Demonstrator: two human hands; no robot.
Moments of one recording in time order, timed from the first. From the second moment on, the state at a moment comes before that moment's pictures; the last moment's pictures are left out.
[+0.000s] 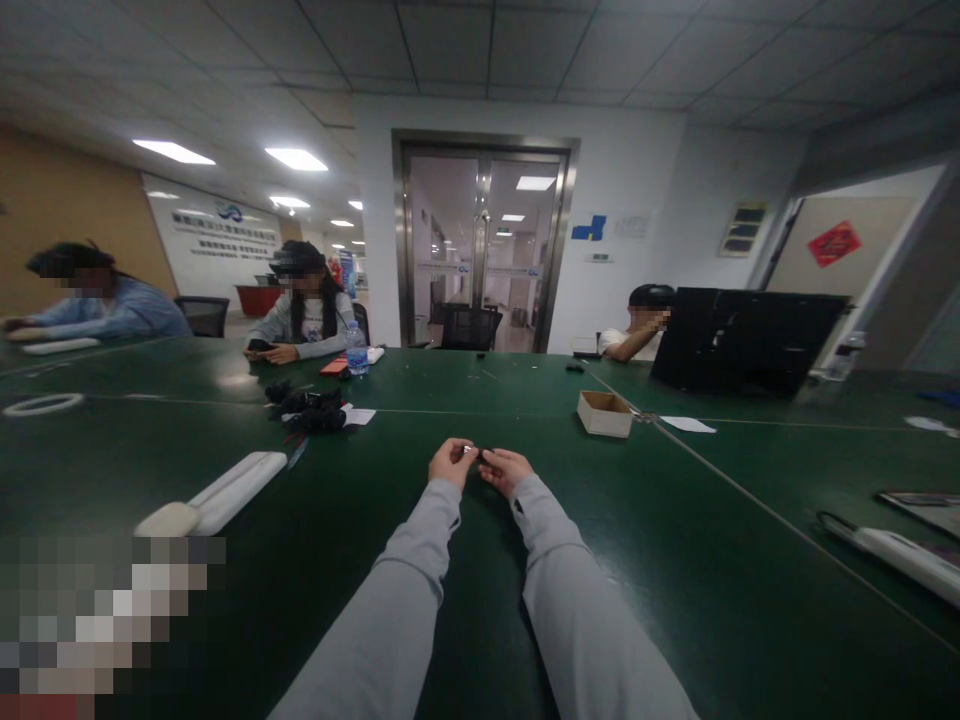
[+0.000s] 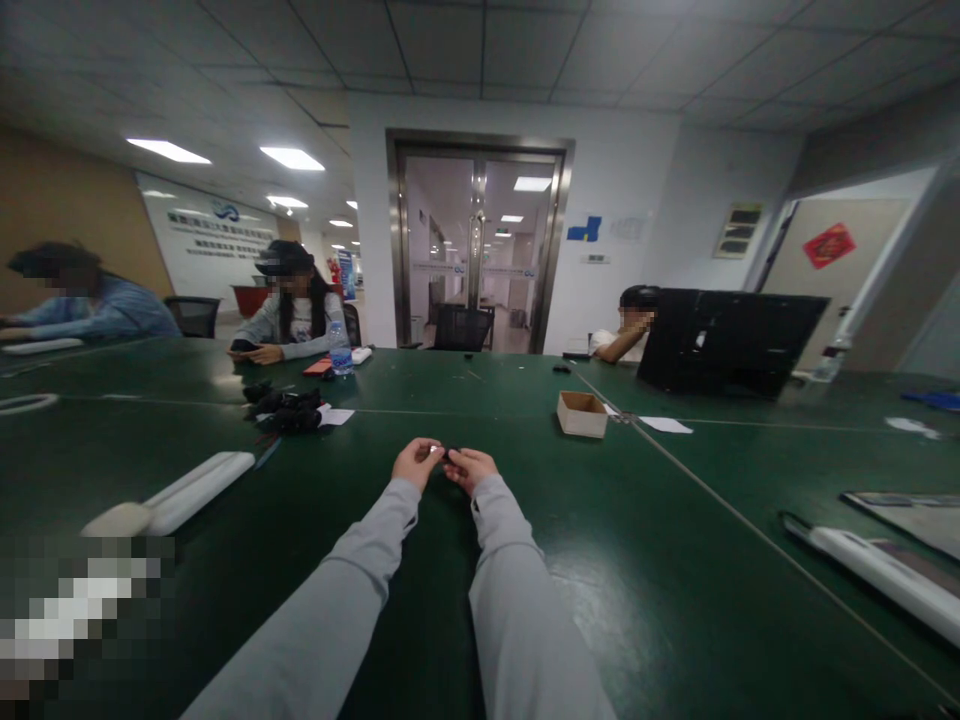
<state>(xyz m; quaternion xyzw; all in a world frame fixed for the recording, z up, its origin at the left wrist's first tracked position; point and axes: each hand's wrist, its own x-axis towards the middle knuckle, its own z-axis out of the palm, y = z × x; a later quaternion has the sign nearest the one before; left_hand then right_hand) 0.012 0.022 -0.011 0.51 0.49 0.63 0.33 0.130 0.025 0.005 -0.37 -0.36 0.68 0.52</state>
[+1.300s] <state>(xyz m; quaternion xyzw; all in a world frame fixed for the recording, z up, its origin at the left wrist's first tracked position) 0.007 0.008 0.002 0.60 0.68 0.38 0.19 0.129 0.029 0.000 -0.33 -0.47 0.69 0.45</state>
